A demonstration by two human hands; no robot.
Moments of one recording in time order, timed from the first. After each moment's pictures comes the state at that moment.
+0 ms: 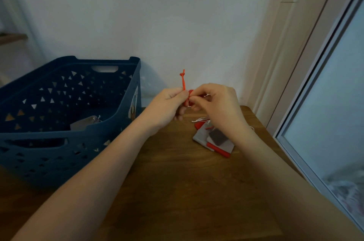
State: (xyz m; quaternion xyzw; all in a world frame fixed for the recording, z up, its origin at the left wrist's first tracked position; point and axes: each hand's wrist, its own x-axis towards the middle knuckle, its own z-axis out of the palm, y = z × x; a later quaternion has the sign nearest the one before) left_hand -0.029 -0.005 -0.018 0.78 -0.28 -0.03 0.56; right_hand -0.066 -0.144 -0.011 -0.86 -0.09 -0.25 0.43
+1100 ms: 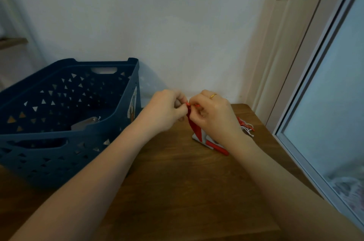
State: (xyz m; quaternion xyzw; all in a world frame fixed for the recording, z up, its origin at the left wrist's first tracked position) left_hand -0.047 -0.005 -0.006 0.89 -0.27 0.05 0.36; right_hand -0.064 -0.153 -0.045 -0.86 -0.21 -0.43 0.20
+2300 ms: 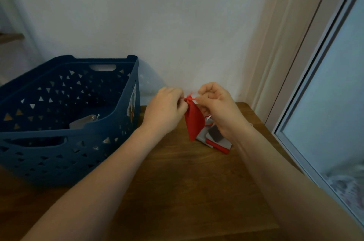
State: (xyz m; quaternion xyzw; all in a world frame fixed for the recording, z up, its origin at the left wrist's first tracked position) left_hand -0.030 -0.013 -0.034 0.89 -0.28 0.22 0.28; right_hand -0.064 -0.152 -0.027 -0.71 -0.01 -0.11 0.70
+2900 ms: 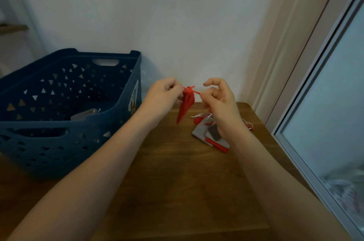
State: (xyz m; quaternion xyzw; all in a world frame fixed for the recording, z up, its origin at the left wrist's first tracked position) left_hand -0.037 -0.010 -0.015 0.82 -0.19 0.05 0.55; right_hand -0.062 -0.151 -0.040 -0.72 -0.03 -0.22 0.65
